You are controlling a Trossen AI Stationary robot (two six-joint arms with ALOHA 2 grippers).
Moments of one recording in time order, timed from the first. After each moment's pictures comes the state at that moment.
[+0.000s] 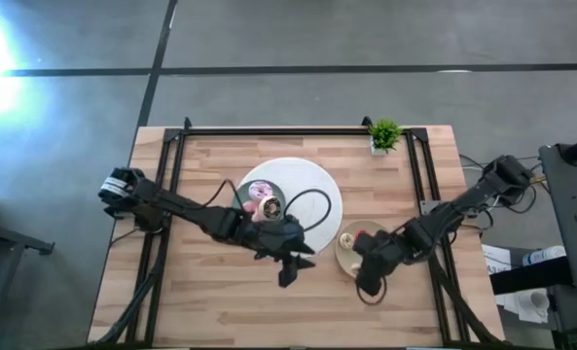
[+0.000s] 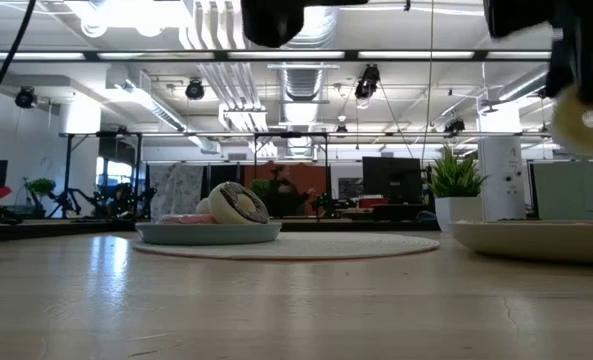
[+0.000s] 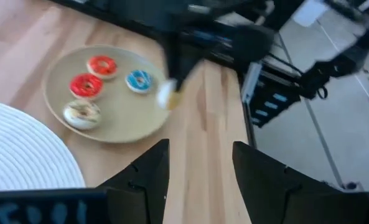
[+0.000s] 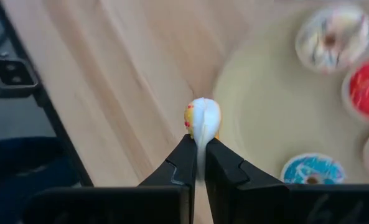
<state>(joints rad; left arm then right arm) -0.30 1.66 1.30 -0.08 -0.07 -0.52 0.56 1.38 0.98 -0.72 0.05 1.16</state>
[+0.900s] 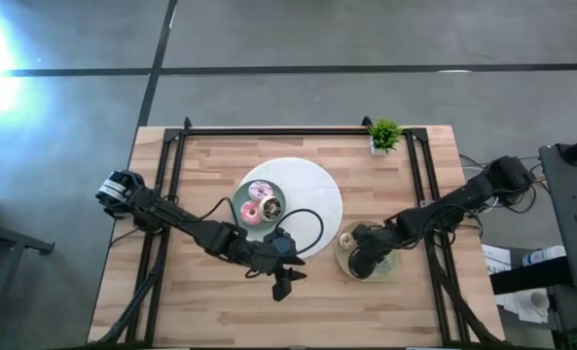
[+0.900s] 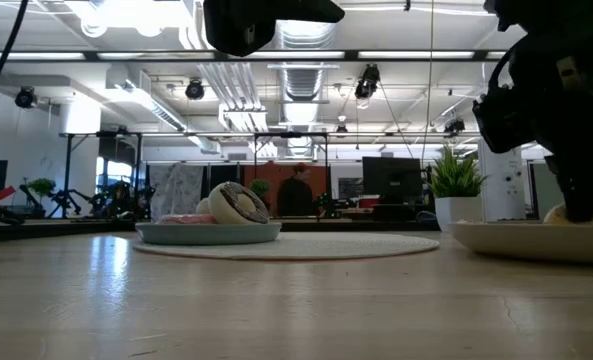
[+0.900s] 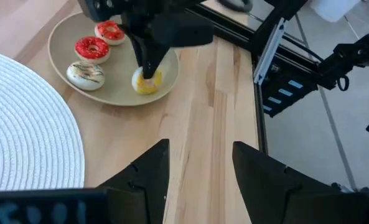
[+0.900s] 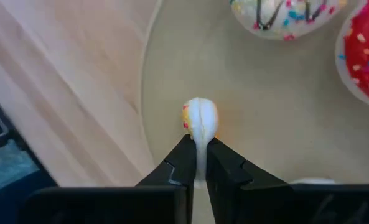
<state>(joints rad) -0.41 1.66 1.25 -0.11 -0.20 -0.64 0.38 1.37 0.59 -0.29 -0.14 1.30</state>
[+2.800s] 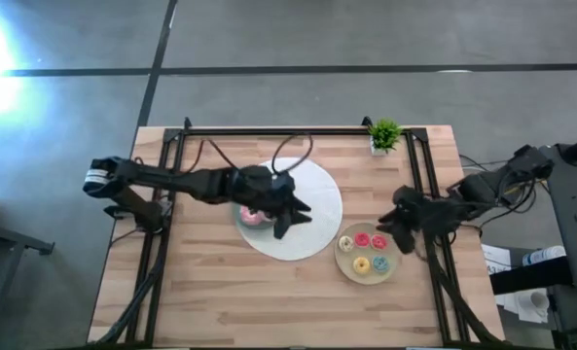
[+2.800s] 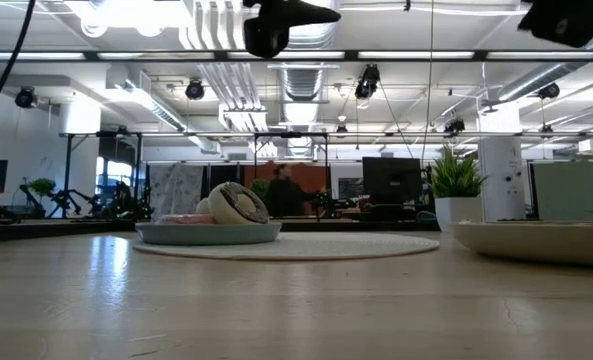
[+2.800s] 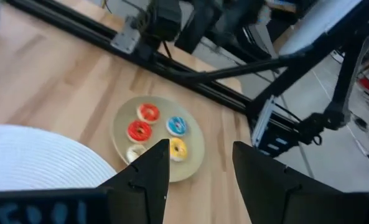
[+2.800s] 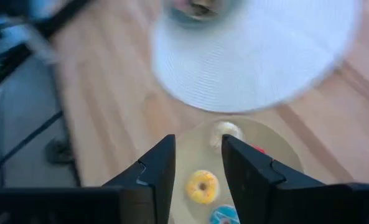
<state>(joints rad) -0.04 1.50 1.24 -0.08 0.12 -0.50 0.50 0.87 0.95 -0.92 0.35 1.02</state>
